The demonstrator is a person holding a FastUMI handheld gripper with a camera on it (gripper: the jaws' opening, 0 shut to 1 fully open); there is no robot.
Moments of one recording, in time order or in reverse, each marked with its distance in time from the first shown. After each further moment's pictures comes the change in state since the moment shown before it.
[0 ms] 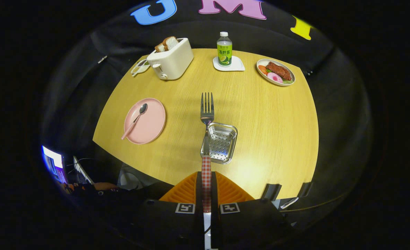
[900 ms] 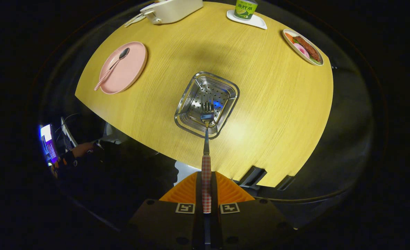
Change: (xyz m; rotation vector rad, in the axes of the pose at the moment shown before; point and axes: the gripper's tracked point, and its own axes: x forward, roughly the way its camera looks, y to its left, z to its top) arm 0.048 -0.041 -0.043 -0.188 0.537 -0.050
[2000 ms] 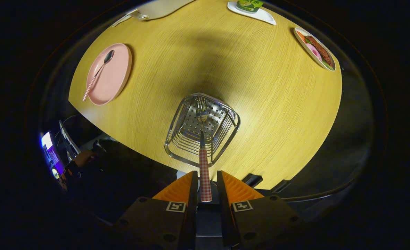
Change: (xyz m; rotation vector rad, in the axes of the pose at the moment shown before) arm 0.001 -0.006 0.045 0.025 0.014 0.027
